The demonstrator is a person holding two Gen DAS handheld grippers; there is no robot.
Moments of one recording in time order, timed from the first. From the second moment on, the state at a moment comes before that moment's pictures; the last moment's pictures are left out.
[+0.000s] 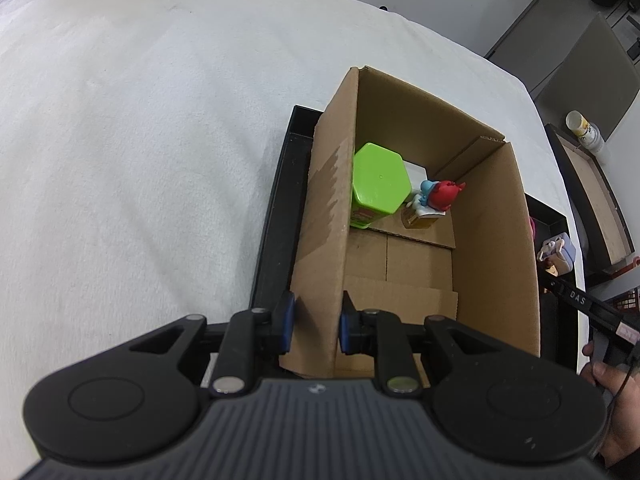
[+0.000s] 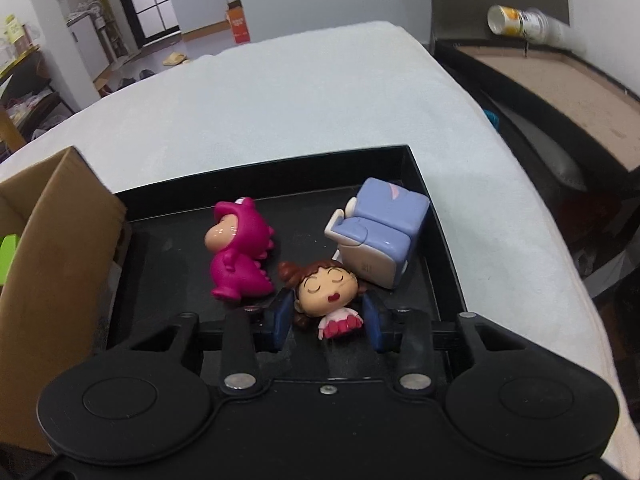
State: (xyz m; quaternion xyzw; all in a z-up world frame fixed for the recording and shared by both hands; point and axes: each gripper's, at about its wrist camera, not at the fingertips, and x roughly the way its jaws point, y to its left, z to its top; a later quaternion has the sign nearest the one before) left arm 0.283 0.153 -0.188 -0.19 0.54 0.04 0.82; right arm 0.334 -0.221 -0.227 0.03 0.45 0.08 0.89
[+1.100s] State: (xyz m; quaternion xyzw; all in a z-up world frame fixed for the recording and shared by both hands) left arm 0.284 0.153 -0.185 -0.20 0.54 0.04 0.82; right arm 0.307 -0.194 -0.158 0.03 0.43 0.11 0.90
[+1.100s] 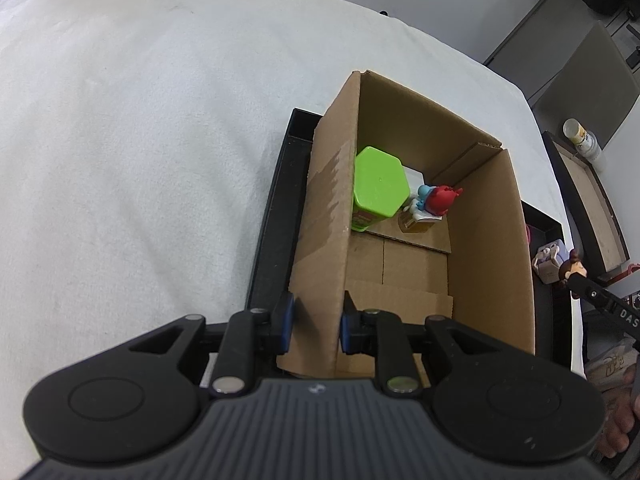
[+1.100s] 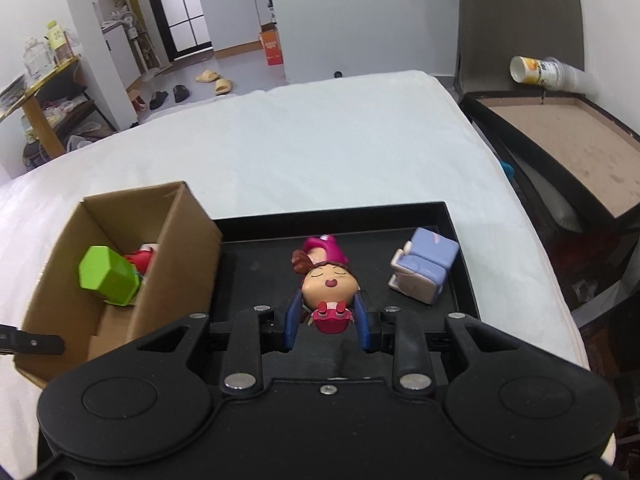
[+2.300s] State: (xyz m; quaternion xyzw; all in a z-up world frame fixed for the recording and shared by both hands) left arm 0.281 0.155 -0.189 -0.22 0.53 0.02 0.82; right arm 0.299 -0.089 -0.105 0.01 0.40 0.21 0.89
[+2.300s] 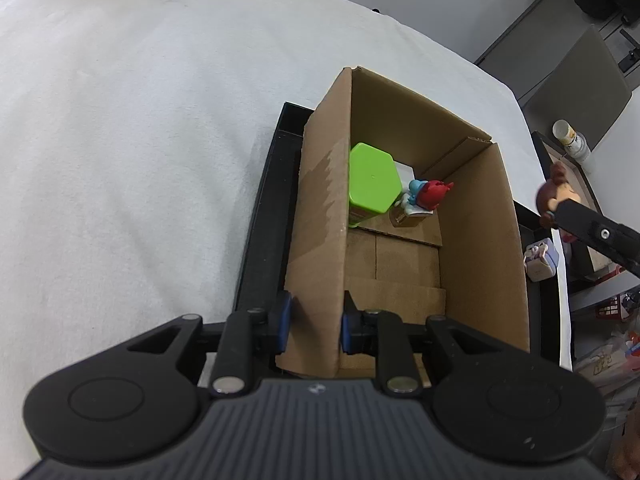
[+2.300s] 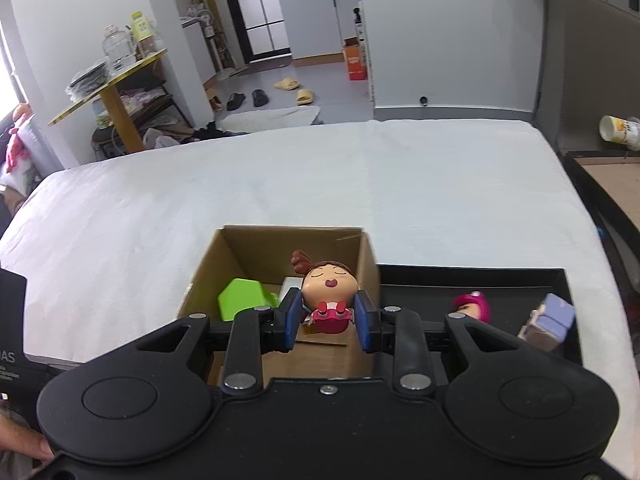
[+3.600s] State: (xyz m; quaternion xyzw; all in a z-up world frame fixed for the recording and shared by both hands) left arm 0.279 0.156 -0.189 -0.22 0.53 0.02 0.82; right arm 0.317 -0.003 -0.162 -0.03 0.51 0.28 0.81
